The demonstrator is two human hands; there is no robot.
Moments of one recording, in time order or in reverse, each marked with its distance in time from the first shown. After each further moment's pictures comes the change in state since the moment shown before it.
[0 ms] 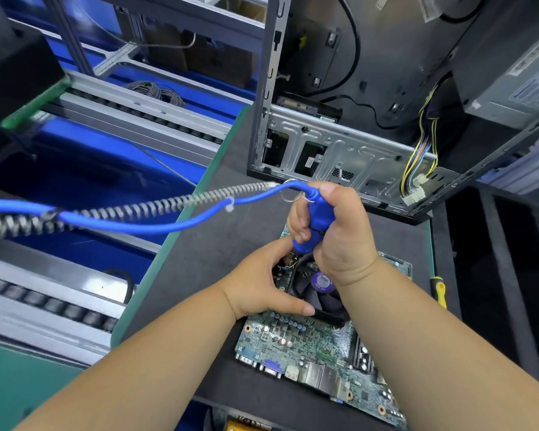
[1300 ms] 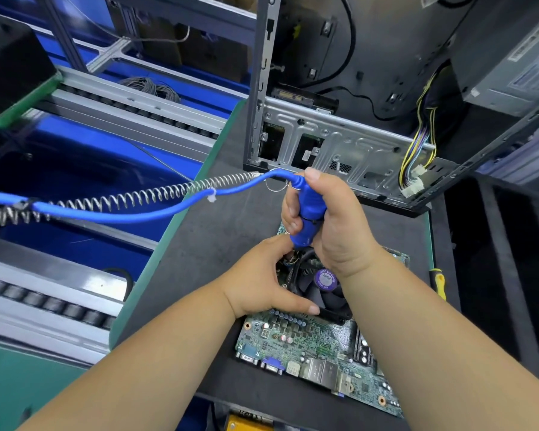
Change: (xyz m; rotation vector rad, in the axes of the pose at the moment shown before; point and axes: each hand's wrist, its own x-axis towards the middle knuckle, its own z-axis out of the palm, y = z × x) left_hand -0.002 0.014 0.002 0.081 -0.016 -0.007; right_hand 0.001 -0.003 -0.004 -0.106 -0.046 0.073
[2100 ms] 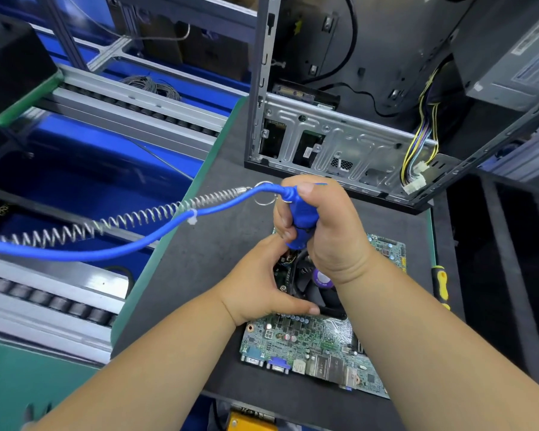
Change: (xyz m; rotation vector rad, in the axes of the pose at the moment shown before) left_hand -0.010 -0.004 0.007 0.001 0.093 0.072; right_hand -0.005 0.003 0.011 -0.003 -0.085 -0.067
